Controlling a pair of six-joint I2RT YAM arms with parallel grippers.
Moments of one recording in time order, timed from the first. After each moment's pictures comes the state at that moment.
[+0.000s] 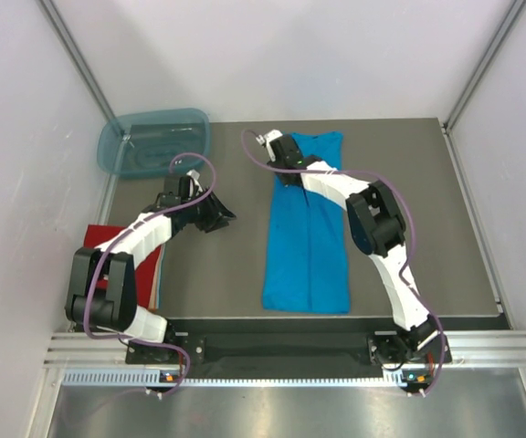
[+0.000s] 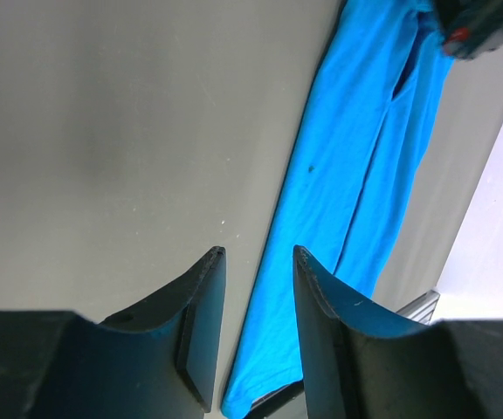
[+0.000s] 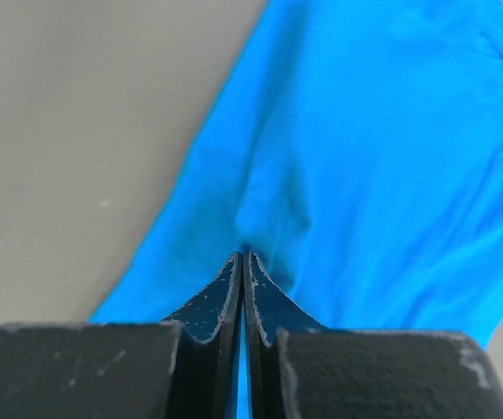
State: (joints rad) left arm -0.17 1.47 0.85 -0.18 0.43 -0.77; right arm 0.61 2.37 1.94 -0.35 0.27 -0.16
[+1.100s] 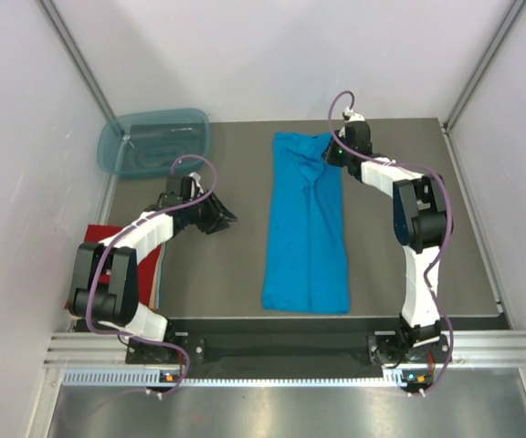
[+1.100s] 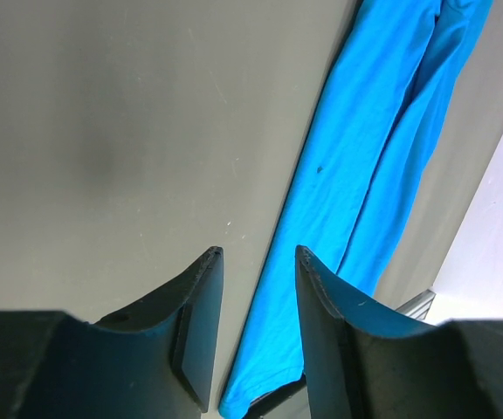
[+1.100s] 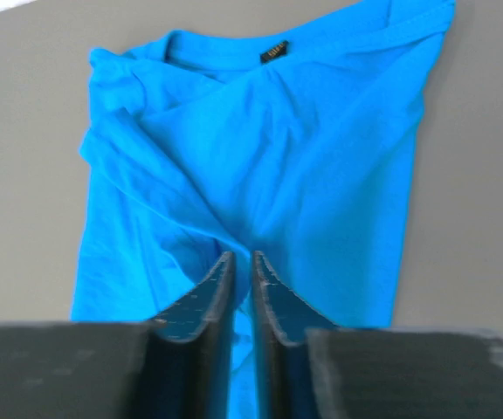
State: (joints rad) left arm -0.17 1.51 0.85 -0.17 0.44 -0.79; right arm 0.25 2.17 1.56 0.09 -0.12 0.42
